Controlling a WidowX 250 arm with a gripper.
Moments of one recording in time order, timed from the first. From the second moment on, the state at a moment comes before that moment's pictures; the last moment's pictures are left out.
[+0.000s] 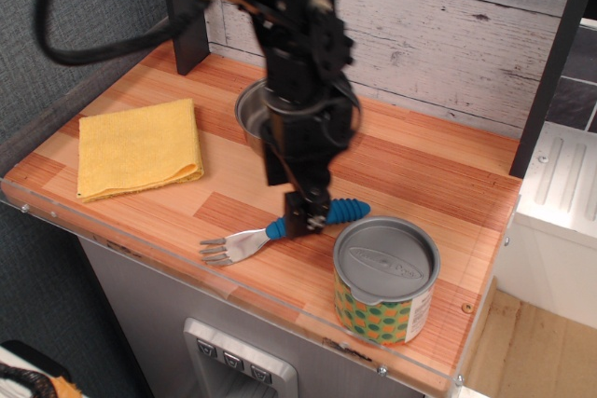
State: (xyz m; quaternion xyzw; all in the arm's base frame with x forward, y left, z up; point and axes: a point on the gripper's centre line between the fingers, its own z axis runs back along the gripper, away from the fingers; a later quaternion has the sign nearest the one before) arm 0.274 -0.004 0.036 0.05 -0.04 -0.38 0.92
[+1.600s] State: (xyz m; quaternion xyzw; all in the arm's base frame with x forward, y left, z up) arm 0.279 0.005 0.041 0.05 0.00 -0.34 0.94
